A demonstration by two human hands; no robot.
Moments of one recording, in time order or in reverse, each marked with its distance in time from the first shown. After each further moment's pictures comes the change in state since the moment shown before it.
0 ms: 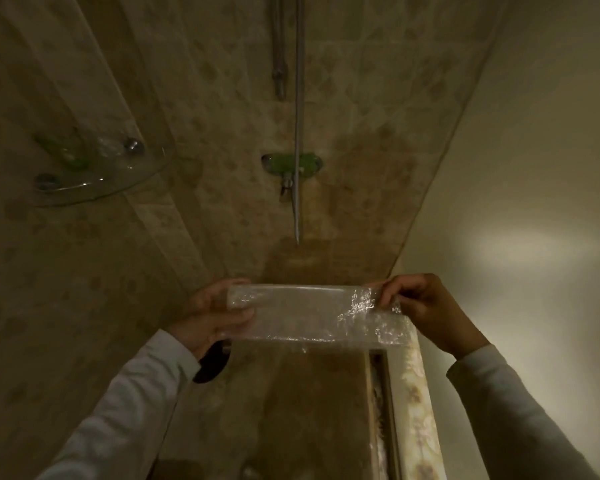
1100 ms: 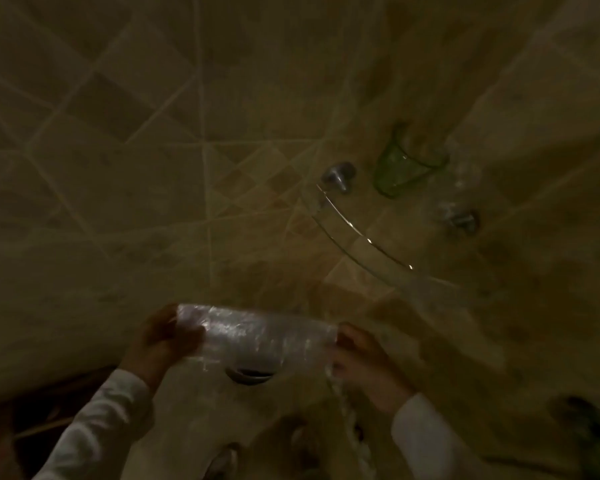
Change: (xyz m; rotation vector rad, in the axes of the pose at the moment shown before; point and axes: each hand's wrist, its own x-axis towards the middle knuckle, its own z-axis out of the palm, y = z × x) left_hand 0.076 -0.081 -0.333 -0.453 1.276 0.138; right_hand 0.451 0.084 0.423 -0.139 -0.938 0.564
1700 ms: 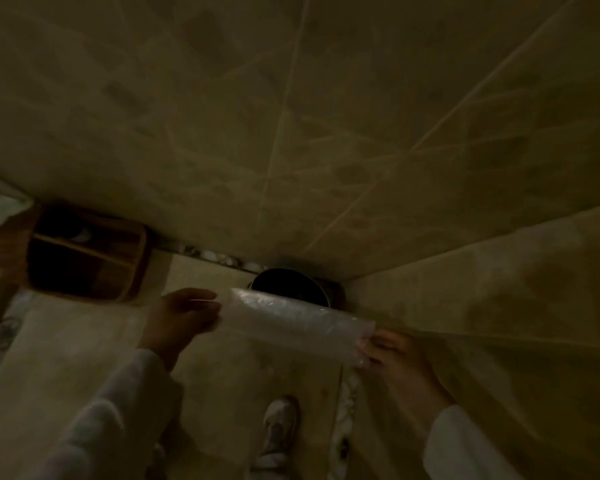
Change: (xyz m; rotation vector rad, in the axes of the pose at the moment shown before) left_hand 0.043 -0.257 0.038 -0.071 0.502 -0.284; right_hand 0.228 0.173 -0.070 -0.279 -0.121 0.130
